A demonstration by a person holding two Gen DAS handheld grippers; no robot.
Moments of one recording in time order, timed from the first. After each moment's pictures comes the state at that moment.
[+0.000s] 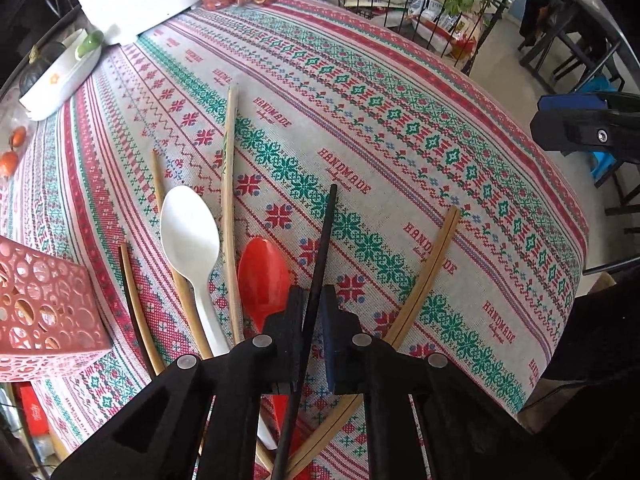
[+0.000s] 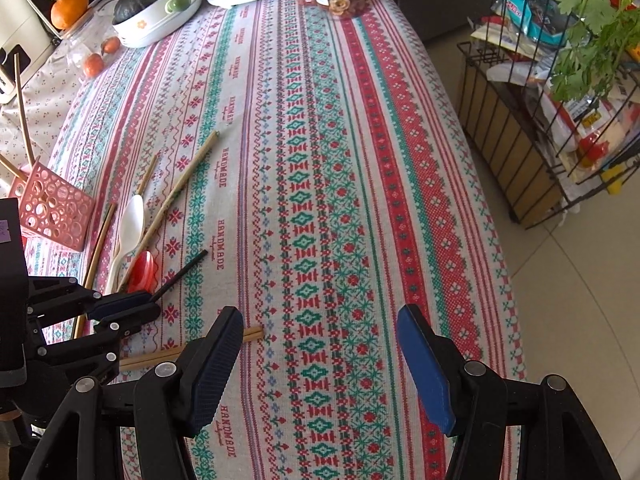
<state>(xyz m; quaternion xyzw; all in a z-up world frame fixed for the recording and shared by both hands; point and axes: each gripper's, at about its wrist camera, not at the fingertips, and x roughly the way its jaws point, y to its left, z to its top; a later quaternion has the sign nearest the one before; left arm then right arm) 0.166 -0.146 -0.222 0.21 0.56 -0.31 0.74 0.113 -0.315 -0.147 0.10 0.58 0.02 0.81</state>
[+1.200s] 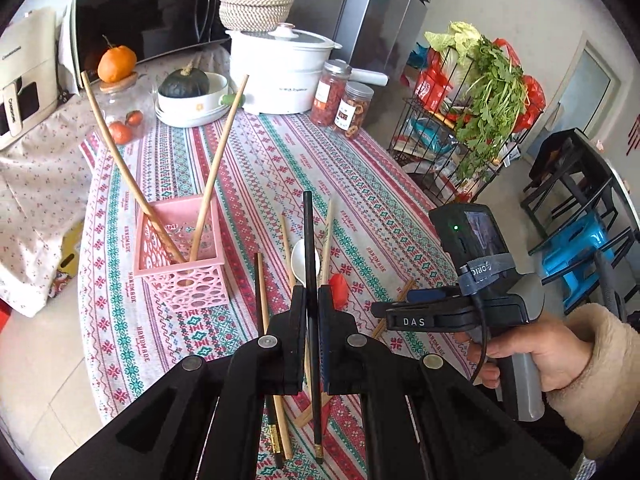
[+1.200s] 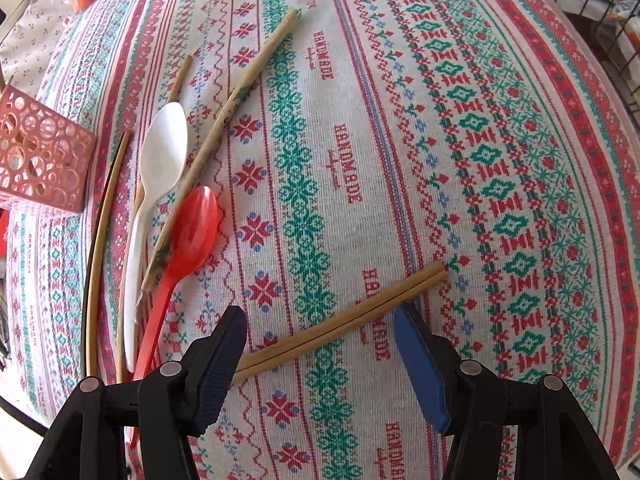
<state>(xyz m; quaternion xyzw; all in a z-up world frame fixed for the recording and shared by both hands) 0.121 0.007 -0.089 0.01 0.45 -0.26 0.85 0.133 -0.202 -0.212 0.11 0.64 -0.01 0.76</state>
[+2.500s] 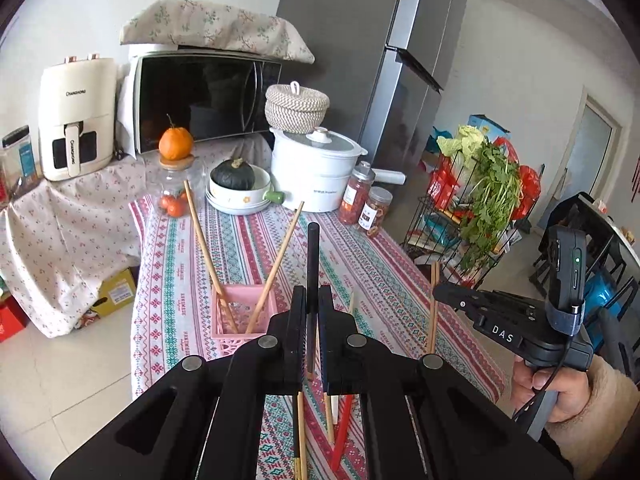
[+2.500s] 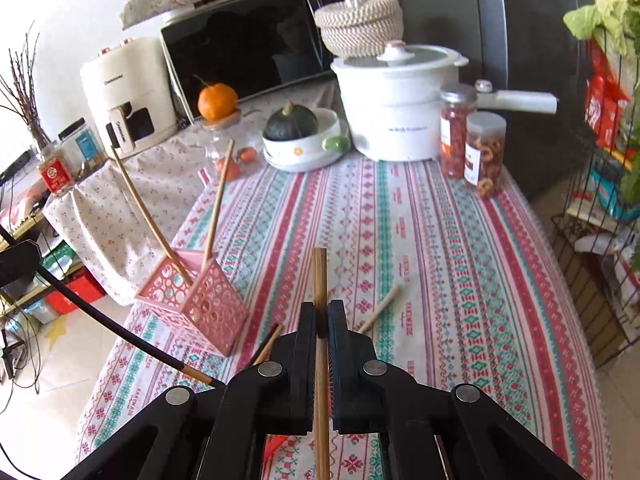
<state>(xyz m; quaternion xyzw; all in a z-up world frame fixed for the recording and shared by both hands) 0.091 0.063 -0.016 -0.05 0.31 -0.22 0.93 0.090 -0.185 -0.057 0.07 0.33 0.10 0.93</state>
